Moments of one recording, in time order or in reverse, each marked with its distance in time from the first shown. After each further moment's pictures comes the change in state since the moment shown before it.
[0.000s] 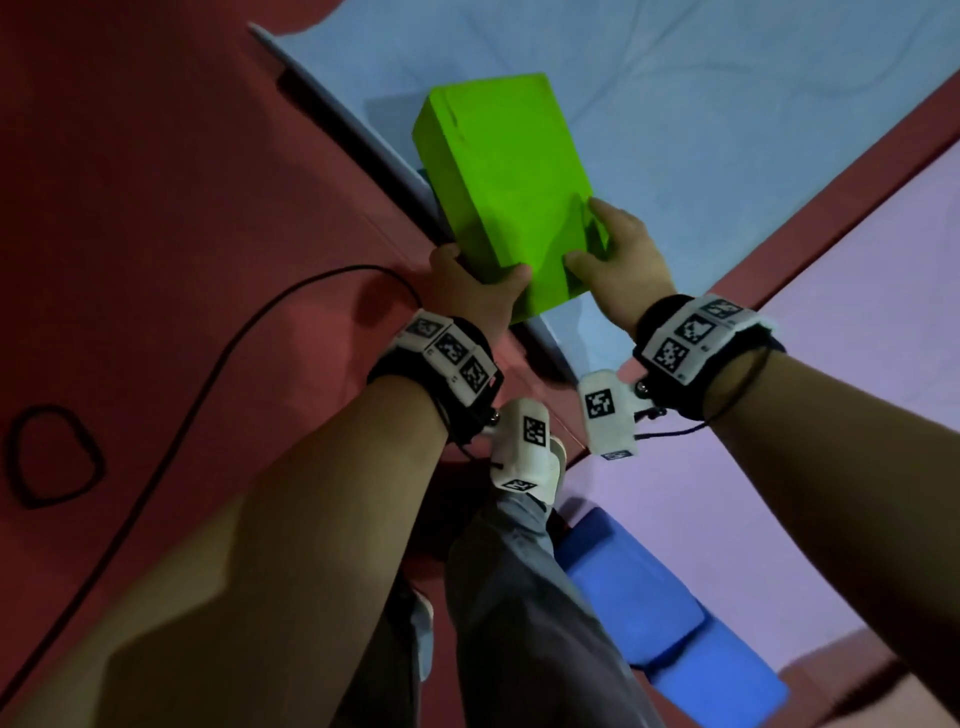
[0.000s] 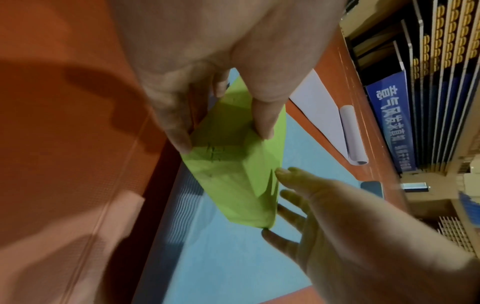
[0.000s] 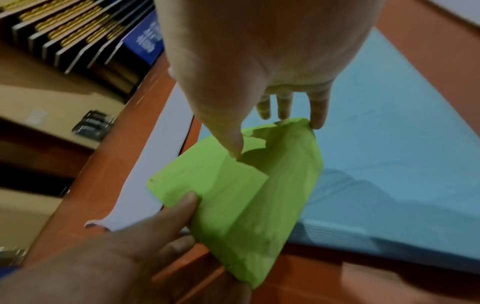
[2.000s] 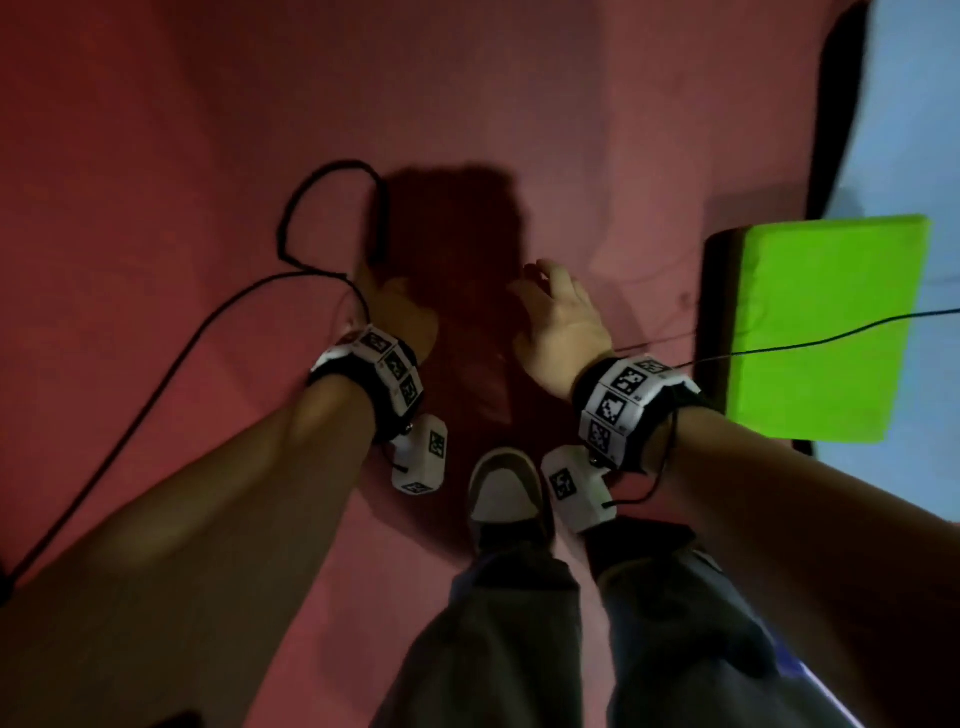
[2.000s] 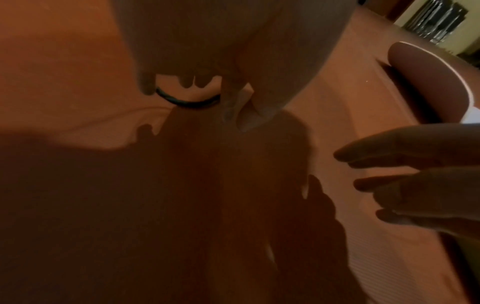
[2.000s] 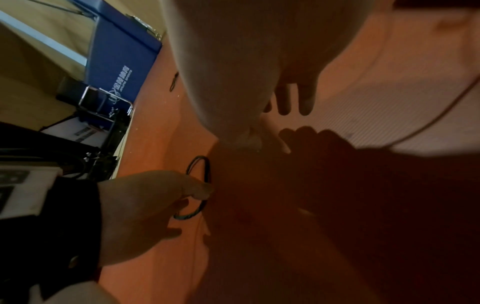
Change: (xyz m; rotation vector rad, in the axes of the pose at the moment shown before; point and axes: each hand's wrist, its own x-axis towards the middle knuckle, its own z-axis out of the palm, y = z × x) left_hand 0.070 -0.351 -0.385 0.196 0.327 -0.326; right_hand -0.139 -0.142 0.437 -0.683 -0.534 -0.671
